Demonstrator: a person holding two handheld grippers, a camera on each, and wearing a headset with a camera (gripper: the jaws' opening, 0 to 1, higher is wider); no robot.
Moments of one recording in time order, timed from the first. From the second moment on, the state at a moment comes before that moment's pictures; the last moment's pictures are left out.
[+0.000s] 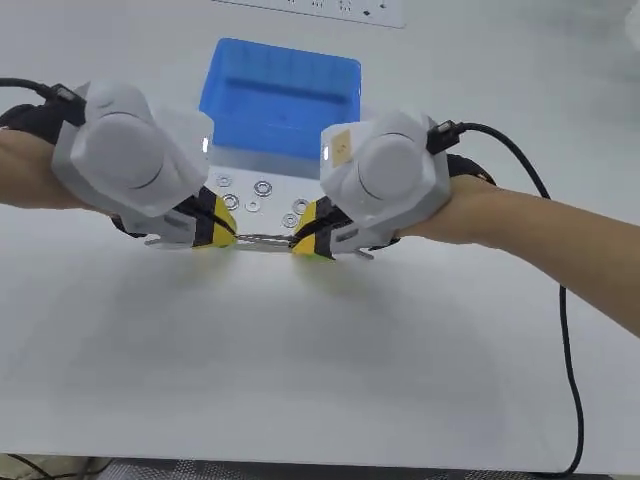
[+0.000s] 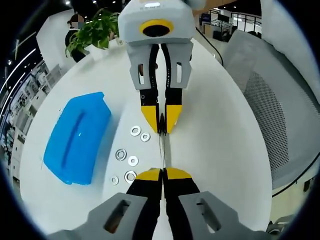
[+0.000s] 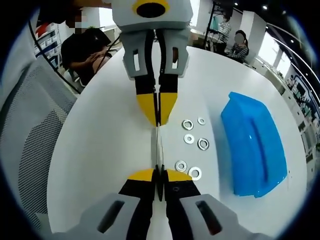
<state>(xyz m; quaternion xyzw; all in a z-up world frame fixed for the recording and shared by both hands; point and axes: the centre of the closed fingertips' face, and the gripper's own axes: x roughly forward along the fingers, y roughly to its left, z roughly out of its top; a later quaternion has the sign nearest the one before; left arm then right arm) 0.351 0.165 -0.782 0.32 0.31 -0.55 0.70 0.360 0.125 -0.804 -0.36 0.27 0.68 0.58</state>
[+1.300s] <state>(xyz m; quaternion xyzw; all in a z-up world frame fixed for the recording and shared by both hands) 0.348 0.081 -0.702 0.23 0.13 -0.61 0.75 0.358 0.110 -0.786 -0.34 0.15 0.69 0.62</state>
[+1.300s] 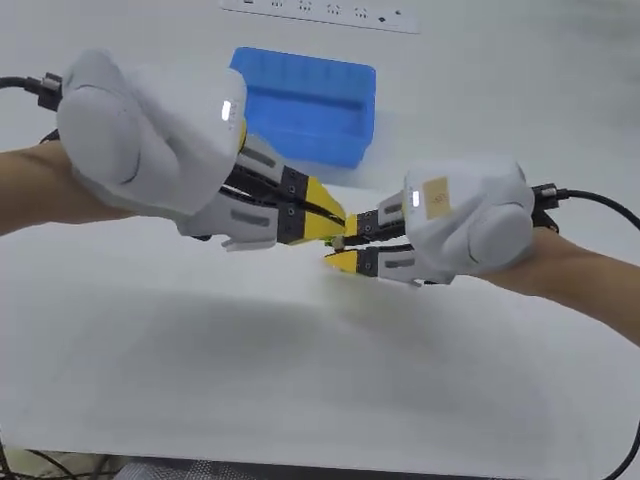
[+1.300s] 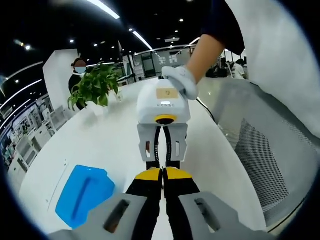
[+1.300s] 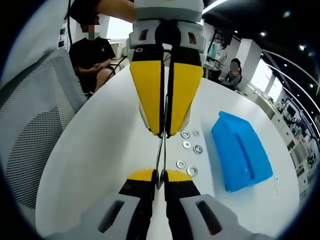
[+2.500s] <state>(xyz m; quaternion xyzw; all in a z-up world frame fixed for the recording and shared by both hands) 0.342 0.095 -0.686 0.19 0.13 -0.58 0.78 0.357 0.119 -0.776 -0.31 0.15 0.67 0.66</state>
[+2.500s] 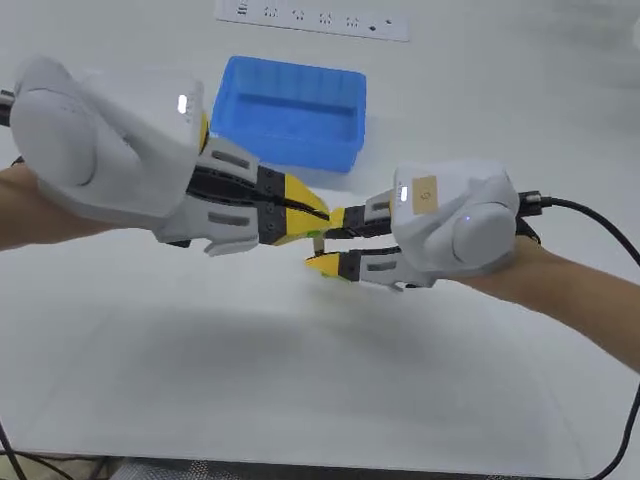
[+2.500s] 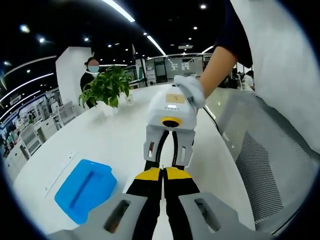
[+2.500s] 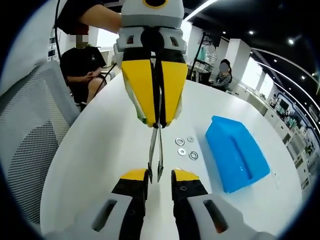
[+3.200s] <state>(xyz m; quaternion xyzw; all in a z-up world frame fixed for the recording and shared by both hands) 0.366 0.114 -0.681 0.22 0.11 -0.57 0.78 0.364 0.108 -0.780 -0.31 0.16 0.66 0.67</state>
